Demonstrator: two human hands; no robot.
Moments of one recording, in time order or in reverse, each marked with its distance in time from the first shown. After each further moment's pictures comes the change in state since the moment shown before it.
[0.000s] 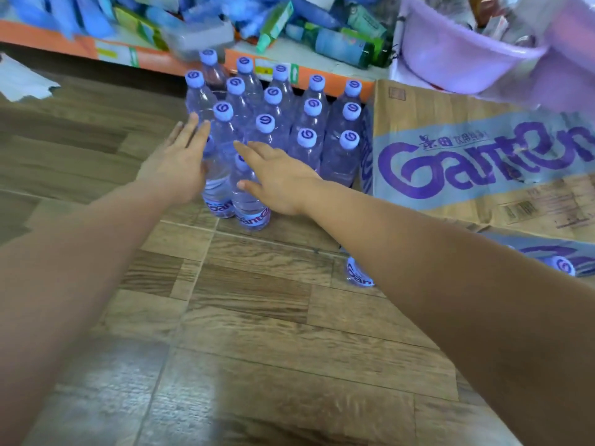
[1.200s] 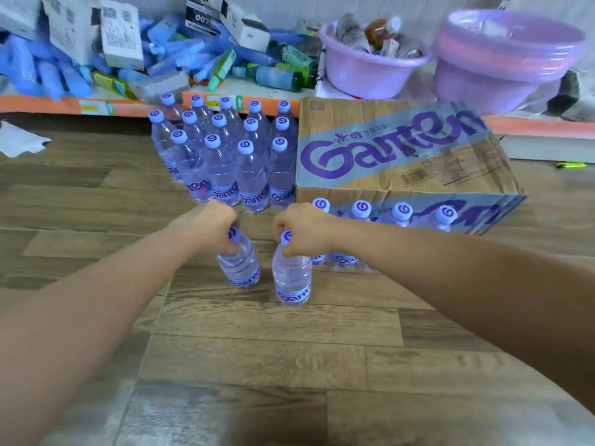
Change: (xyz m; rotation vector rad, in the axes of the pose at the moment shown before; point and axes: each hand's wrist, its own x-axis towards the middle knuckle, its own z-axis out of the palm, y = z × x) left_hand -0.103 0.137 -0.002 0.309 -0.327 0.306; right_hand -0.192 0.028 -0.008 0.089 -0.071 0.091
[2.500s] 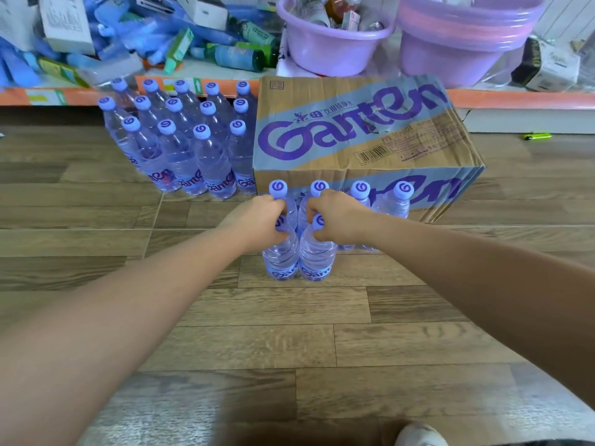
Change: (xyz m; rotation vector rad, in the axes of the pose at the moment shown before) left_hand 0.030 0.122 0.006 -0.208 0.136 0.173; right_hand -0.063 0.086 0.010 0.057 0.022 0.258
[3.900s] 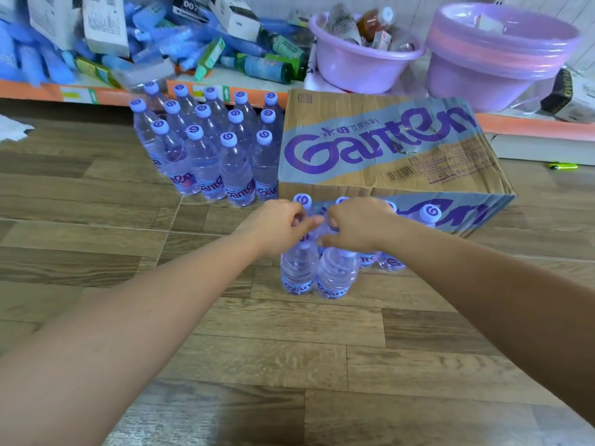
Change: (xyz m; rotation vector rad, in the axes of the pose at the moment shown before) left_hand 0.001 -0.014 -0.006 -0.284 0.131 -0.089; right_hand 0.015 -0.017 -0.019 -0.347 0.008 0.035
